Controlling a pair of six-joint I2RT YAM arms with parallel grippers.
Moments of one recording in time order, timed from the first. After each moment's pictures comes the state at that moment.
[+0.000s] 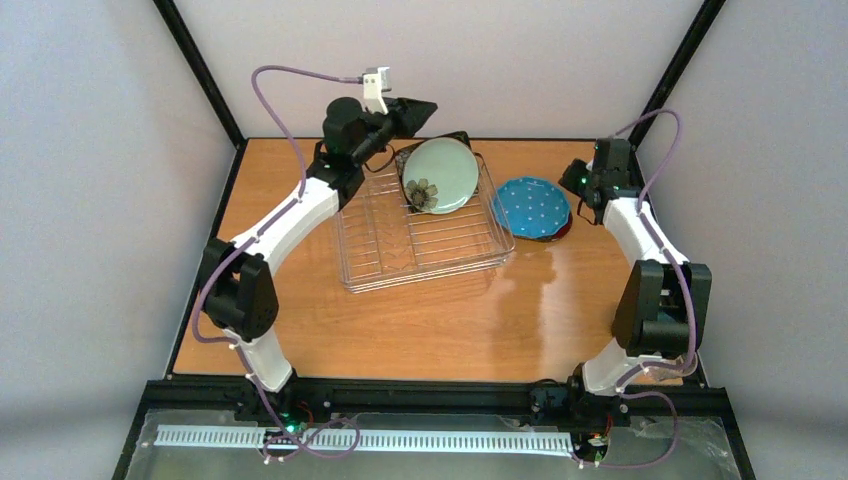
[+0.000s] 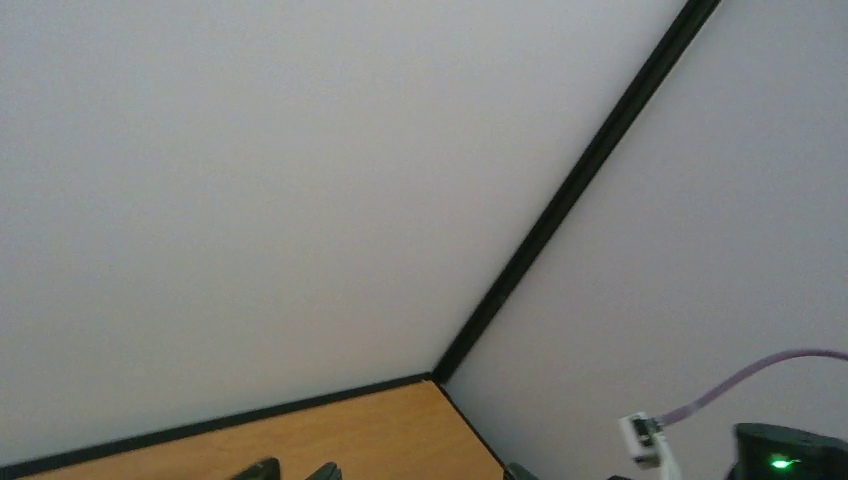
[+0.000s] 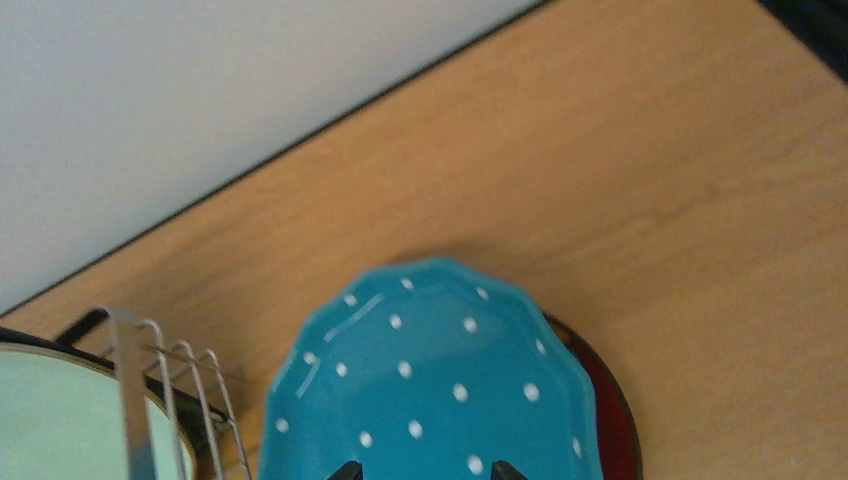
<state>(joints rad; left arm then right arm) -0.44 1.76 1.53 0.33 0.24 -0.51 -0.05 1.62 1.25 -0.25 -0.09 0.43</state>
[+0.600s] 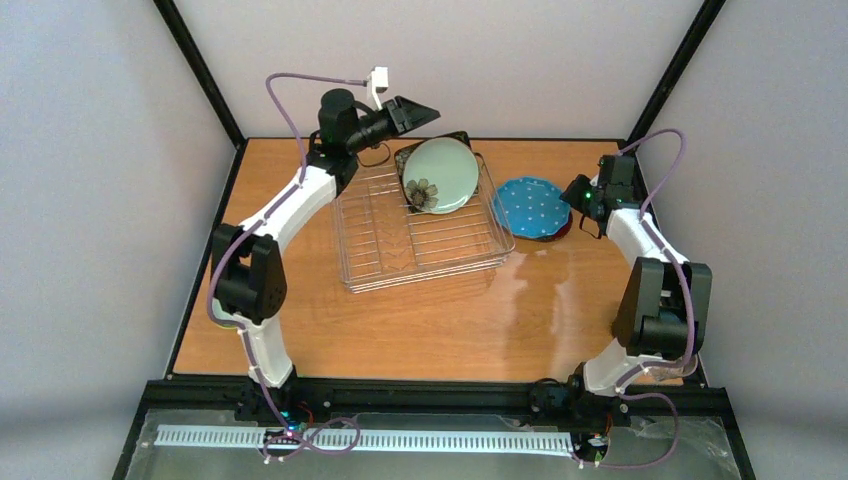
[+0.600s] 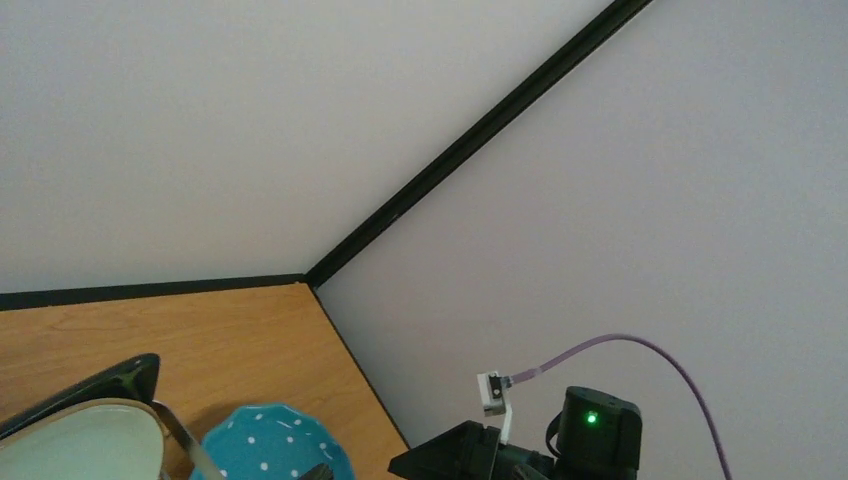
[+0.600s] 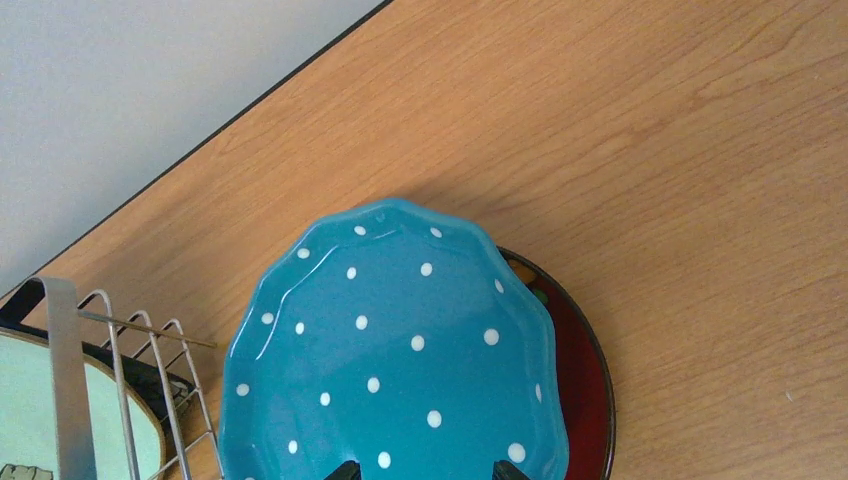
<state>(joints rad) -0.35 1.87 1.62 0.32 0.64 -0.89 -0.12 1.61 1.10 -0.21 -0.17 0.48</state>
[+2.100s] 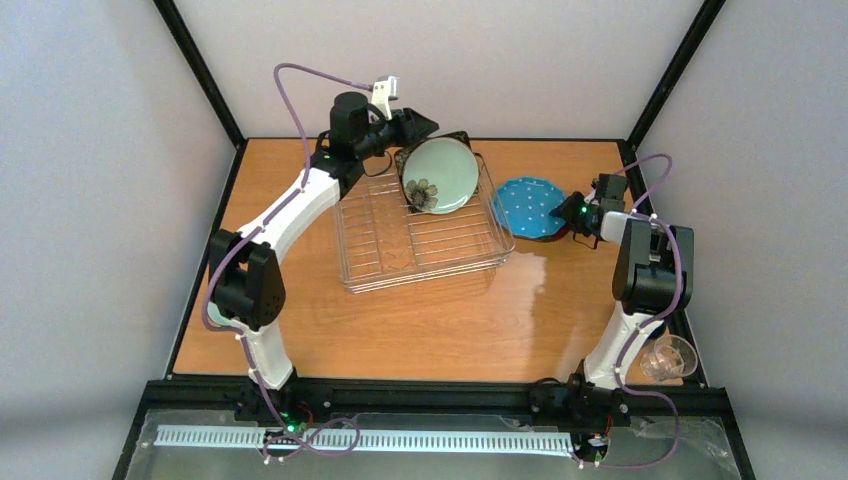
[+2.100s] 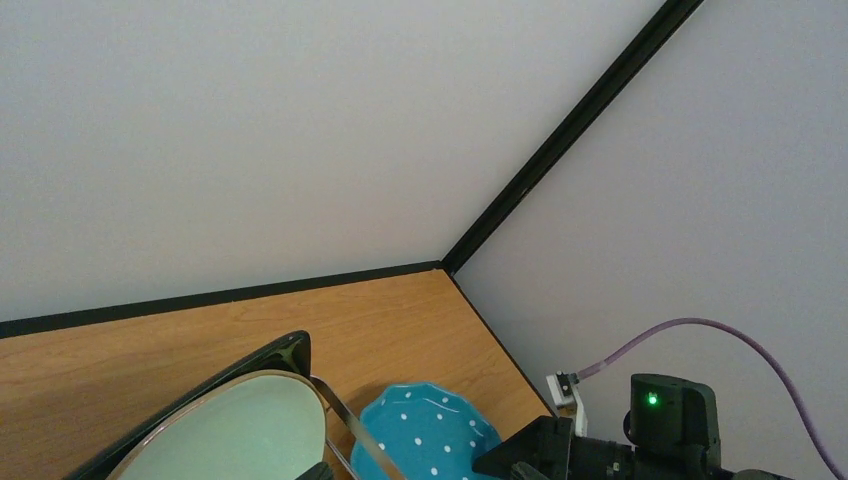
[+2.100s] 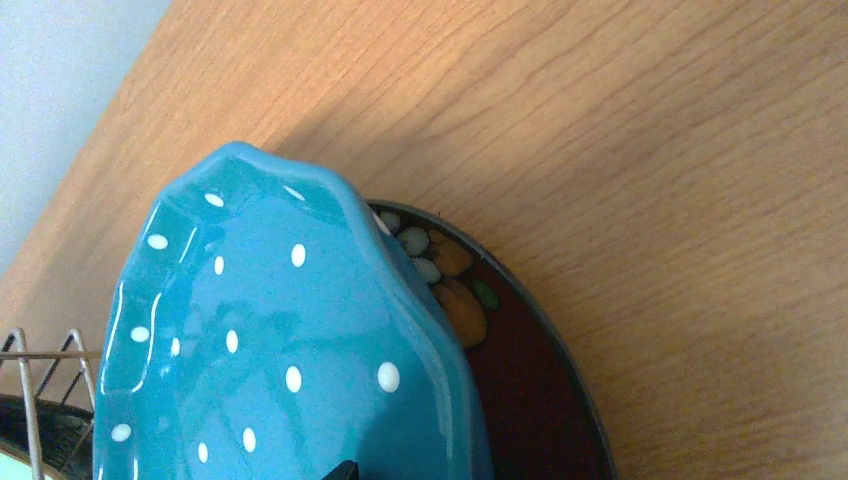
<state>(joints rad) -0.41 1.83 1.63 0.07 0.41 -0.54 -0.18 1.90 1.08 -0.01 -0.35 0.55</state>
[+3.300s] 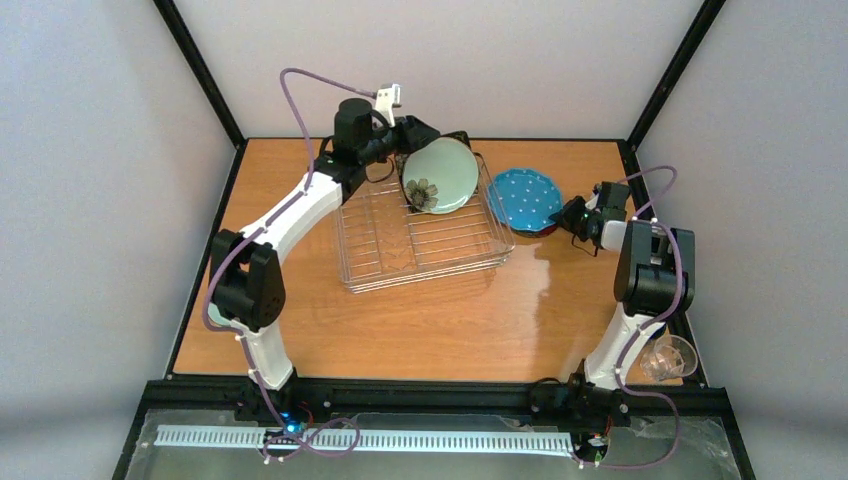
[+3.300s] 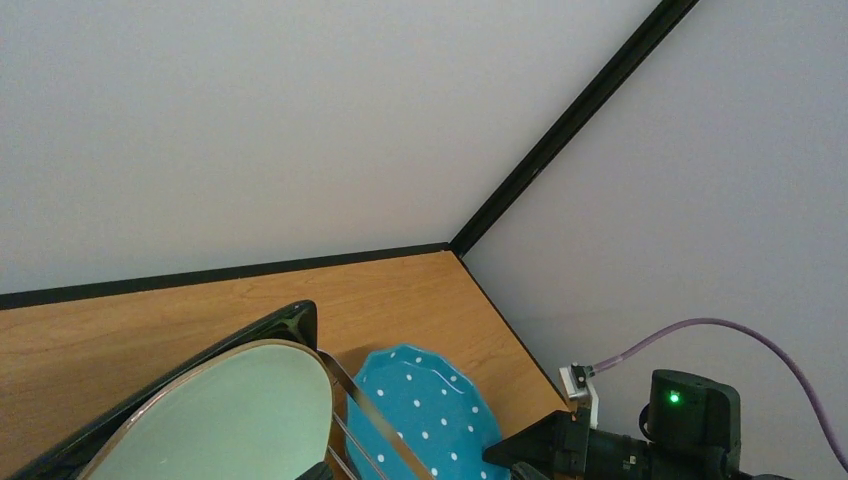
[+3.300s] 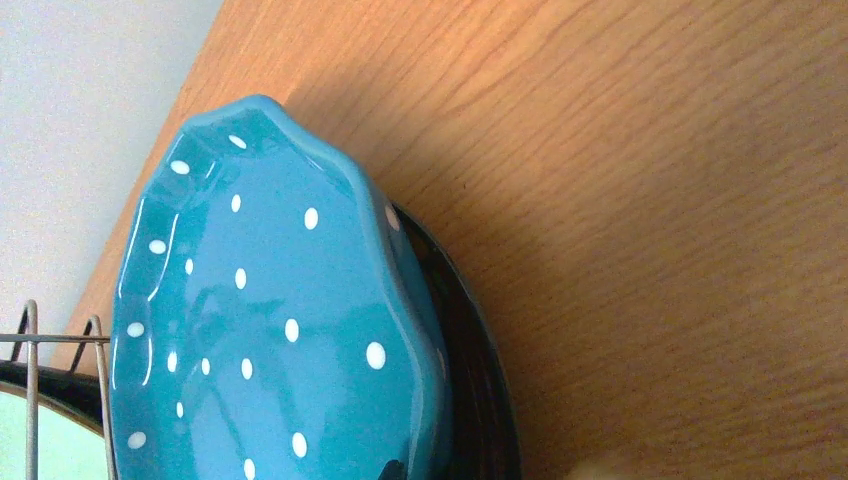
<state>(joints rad) -0.42 1.82 1.59 0.07 0.40 -0.52 -0.20 1.90 0.99 0.16 -0.46 0.66</state>
